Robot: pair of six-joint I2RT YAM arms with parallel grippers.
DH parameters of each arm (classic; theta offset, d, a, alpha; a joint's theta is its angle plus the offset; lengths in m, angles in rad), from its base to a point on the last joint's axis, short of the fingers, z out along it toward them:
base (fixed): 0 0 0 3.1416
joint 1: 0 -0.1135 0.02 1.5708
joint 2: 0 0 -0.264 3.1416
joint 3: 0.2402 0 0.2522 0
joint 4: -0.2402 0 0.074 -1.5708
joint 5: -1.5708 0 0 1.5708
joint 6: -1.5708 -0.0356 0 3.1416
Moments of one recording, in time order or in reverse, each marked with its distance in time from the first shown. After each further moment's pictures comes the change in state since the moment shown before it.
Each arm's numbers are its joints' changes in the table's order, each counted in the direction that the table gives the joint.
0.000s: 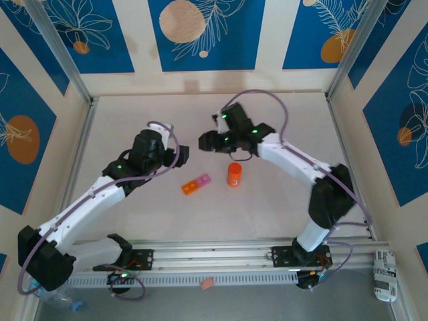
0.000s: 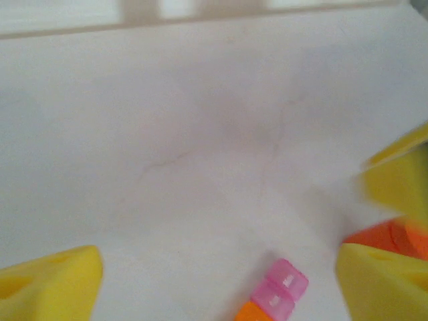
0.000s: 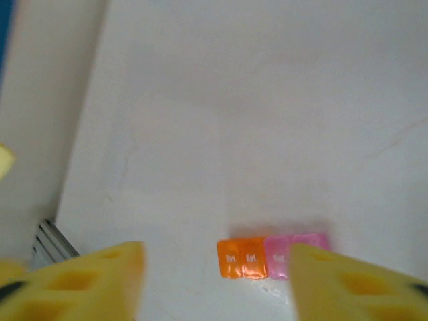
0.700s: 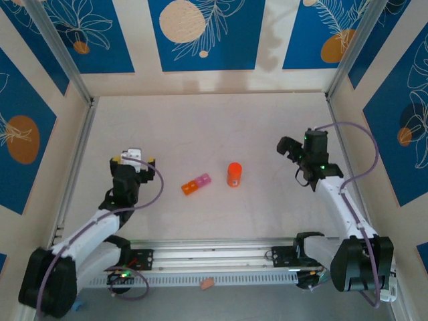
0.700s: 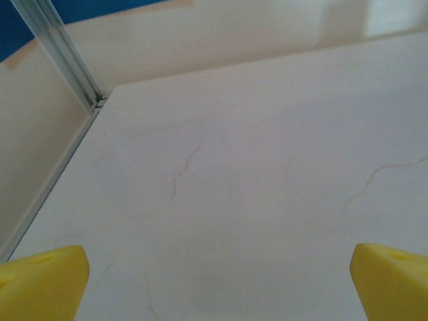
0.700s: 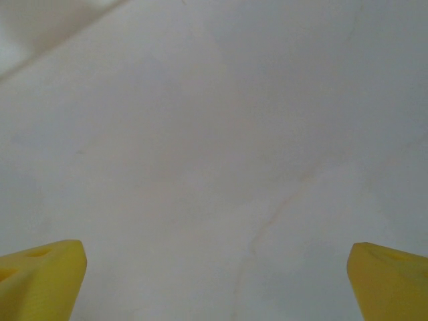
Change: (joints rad) left arm -0.274 -0.123 -0.675 0.767 0.233 -0.313; right arm 0.569 -0.534 -0.683 0.201 -0.399 0.102
